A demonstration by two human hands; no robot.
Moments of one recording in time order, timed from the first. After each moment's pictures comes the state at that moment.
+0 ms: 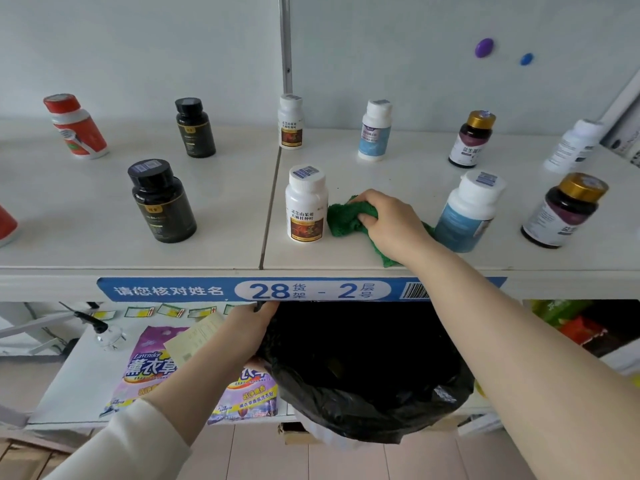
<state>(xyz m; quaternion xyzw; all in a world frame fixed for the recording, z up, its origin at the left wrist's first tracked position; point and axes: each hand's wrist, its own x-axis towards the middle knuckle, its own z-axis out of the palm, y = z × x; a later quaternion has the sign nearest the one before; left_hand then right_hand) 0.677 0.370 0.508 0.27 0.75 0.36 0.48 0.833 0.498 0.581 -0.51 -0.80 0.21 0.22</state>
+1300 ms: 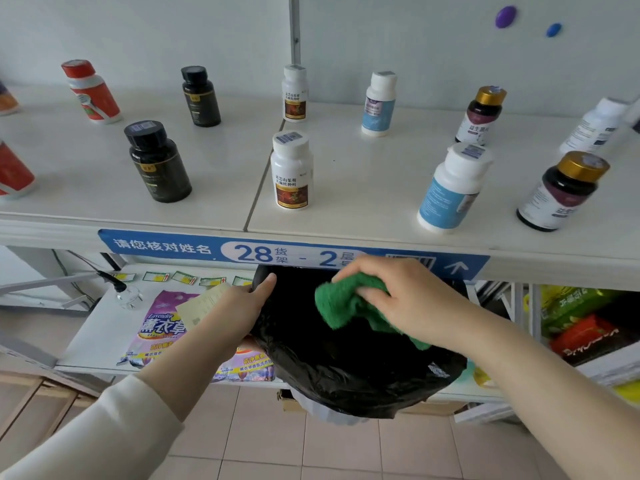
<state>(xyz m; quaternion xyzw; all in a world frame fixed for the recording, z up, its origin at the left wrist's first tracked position) 0.711 0.349 0.508 0.22 0.76 0.39 0.48 0.906 0.411 0.572 -0.34 -0.88 0.29 0.15</state>
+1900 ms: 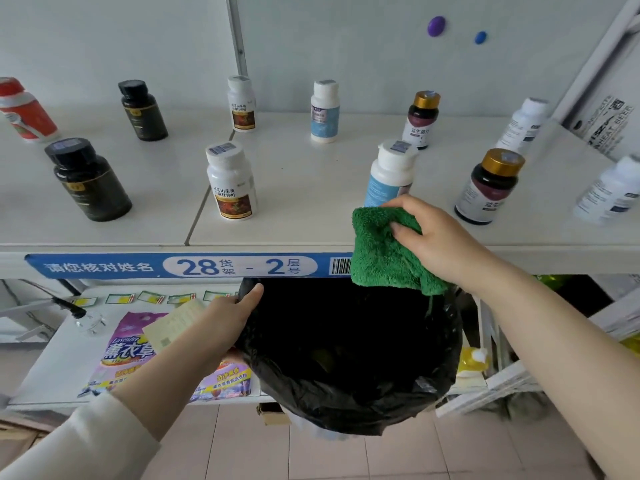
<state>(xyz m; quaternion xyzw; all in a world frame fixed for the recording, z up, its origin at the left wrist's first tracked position) 0.744 0.367 0.502 0.26 0.76 0.37 0.48 0.970 0.464 0.593 -0.45 -0.80 0.33 0.21</state>
